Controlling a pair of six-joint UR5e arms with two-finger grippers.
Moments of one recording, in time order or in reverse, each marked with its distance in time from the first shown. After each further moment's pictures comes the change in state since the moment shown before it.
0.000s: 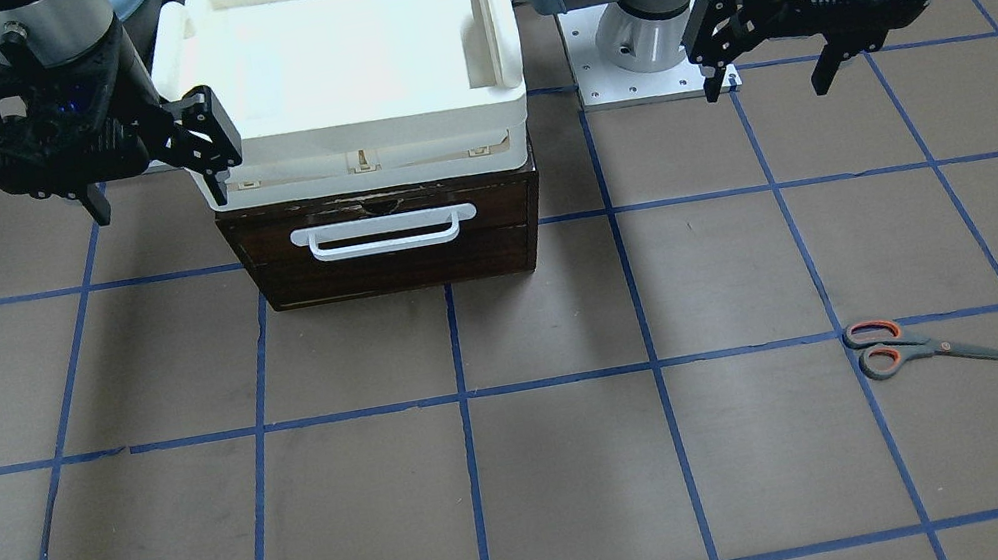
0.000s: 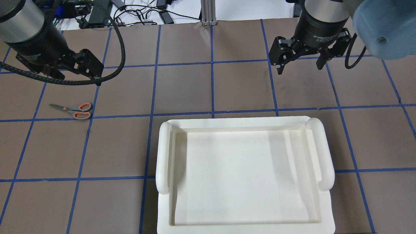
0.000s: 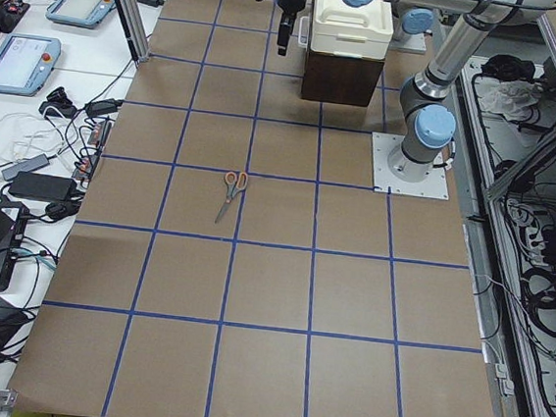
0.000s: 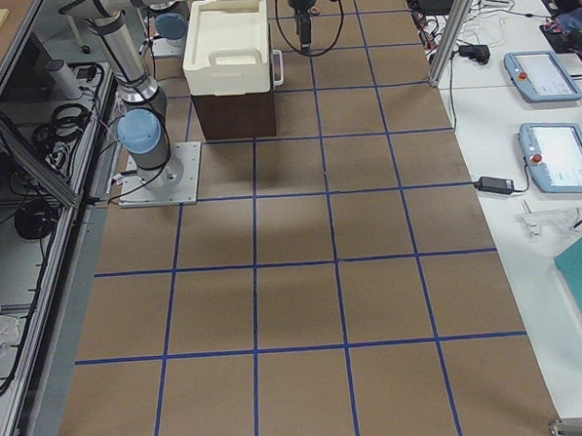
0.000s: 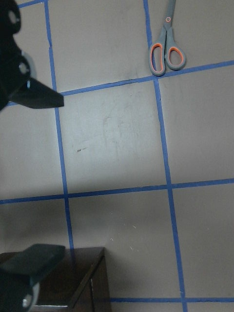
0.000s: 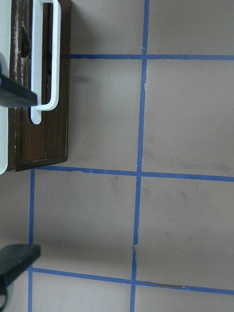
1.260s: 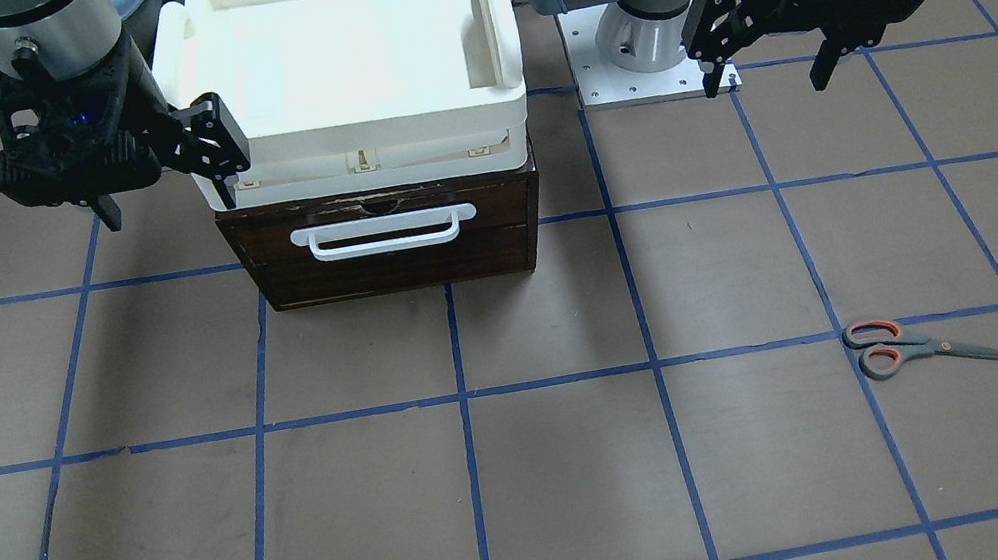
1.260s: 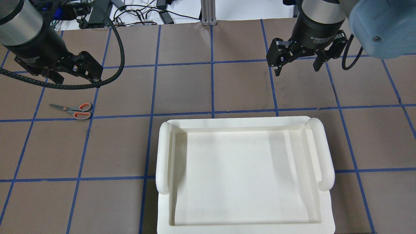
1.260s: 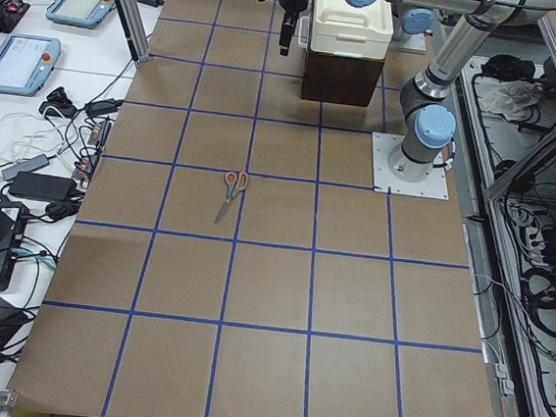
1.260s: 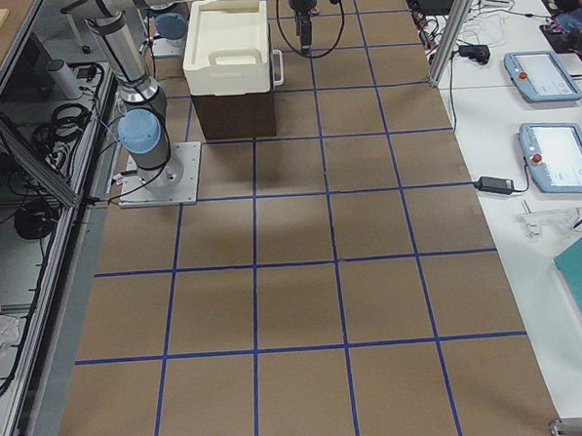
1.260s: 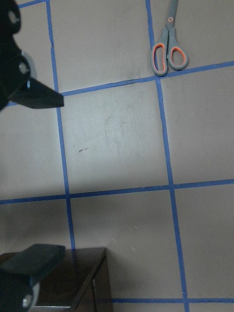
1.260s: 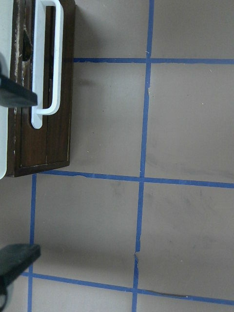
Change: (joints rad) left arm 0.003 0.010 -0.011 0.000 0.001 0.001; right arm 0.006 0.023 0.000 0.007 0.015 -0.007
